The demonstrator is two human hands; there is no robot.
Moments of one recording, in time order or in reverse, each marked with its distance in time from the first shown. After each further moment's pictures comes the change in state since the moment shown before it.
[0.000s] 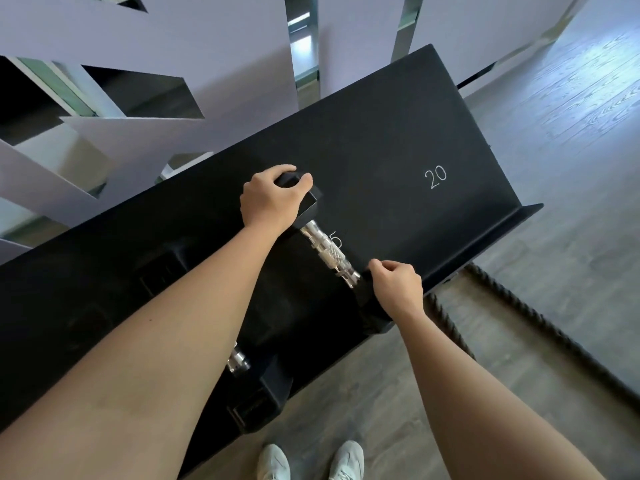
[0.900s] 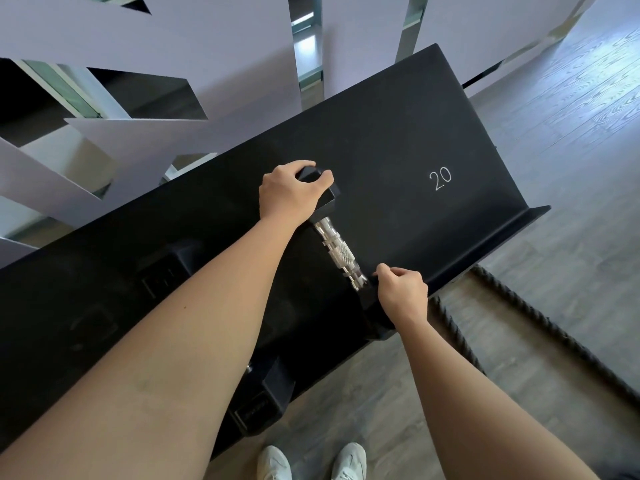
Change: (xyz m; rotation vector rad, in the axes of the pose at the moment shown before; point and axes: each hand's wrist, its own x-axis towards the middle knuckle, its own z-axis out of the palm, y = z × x) left_hand 0.006 0.021 0.011 0.068 -0.063 0.055; right_hand 0.002 0.004 0.004 0.064 0.092 0.089
